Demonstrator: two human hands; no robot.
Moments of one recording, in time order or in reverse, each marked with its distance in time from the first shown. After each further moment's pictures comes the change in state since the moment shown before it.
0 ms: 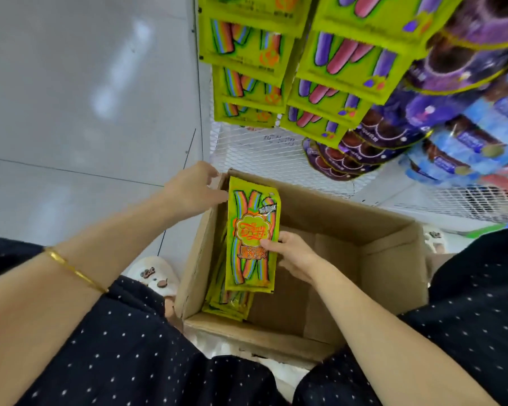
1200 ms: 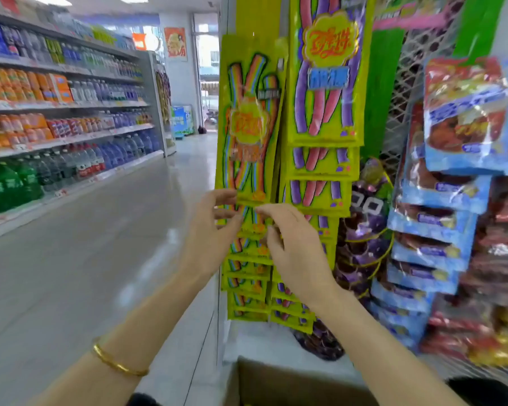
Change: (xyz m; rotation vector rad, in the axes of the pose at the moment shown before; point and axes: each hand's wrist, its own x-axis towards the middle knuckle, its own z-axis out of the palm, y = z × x) left_hand -0.122 0.201 -0.143 -0.475 0.645 0.889; right_hand -0.243 -0.296 0.069 -0.798 0.706 -1.589
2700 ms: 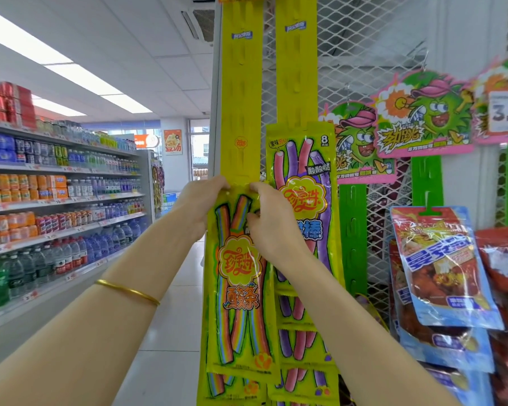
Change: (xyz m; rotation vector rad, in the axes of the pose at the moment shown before) left_hand 0.217 0.136 -0.007 -0.235 -0.013 -0.297; right_hand 0.210 -0.042 -0.064 -0.064 0.088 0.075
